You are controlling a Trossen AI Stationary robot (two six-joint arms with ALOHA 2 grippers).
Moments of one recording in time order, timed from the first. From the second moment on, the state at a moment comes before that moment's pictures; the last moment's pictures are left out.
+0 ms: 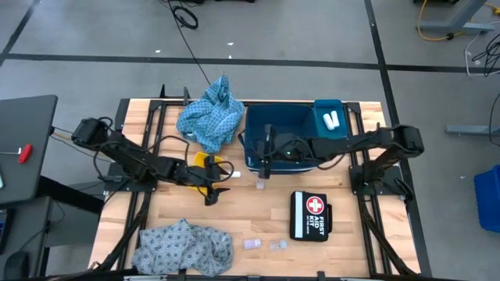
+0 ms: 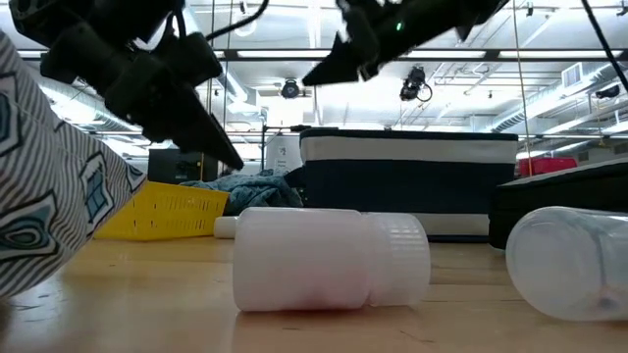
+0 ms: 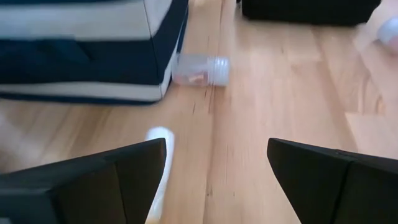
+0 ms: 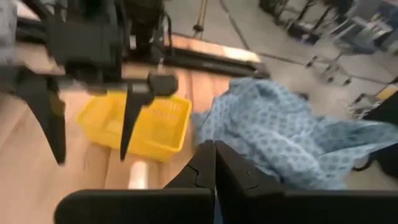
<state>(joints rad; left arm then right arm) -0.26 1.37 0.47 0.31 -0.35 -0.16 0.01 1.57 1.05 0.13 0.24 -0.22</state>
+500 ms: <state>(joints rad) -0.17 1.50 0.48 0.31 -0.35 -0.14 0.17 1.45 1.05 -0.04 0.58 -0.21</state>
